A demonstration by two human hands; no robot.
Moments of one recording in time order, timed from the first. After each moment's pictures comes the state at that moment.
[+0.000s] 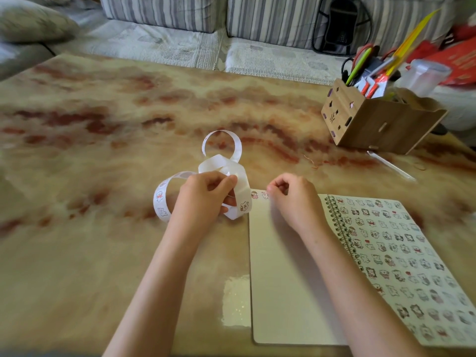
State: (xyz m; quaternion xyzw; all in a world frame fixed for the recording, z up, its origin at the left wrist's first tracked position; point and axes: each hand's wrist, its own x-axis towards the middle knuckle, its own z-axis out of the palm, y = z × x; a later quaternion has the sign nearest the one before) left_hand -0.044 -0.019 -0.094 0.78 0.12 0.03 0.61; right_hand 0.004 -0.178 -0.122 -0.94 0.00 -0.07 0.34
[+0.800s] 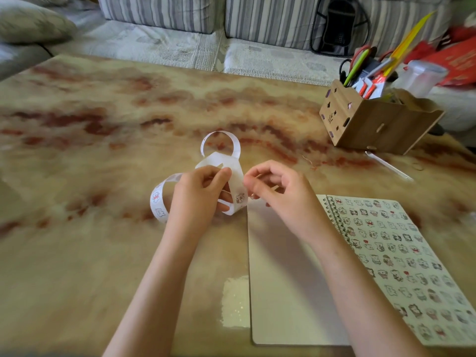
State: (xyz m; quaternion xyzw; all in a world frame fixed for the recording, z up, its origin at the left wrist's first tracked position) left_hand -0.040 -0.018 -0.095 0.76 0.11 0.07 0.63; right_hand -0.026 -0.168 -0.083 -0.82 -0.18 0.01 0.55
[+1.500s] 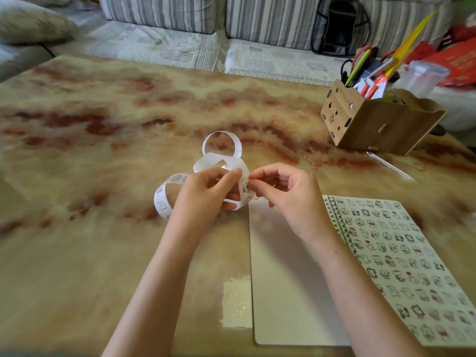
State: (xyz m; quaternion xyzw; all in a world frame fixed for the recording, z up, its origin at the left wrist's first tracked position) left_hand -0.042 -0.019 -0.091 0.72 0.09 0.03 0.69; right_hand -0.023 -0.166 -0.089 -0.78 -0.15 -0.03 0.61
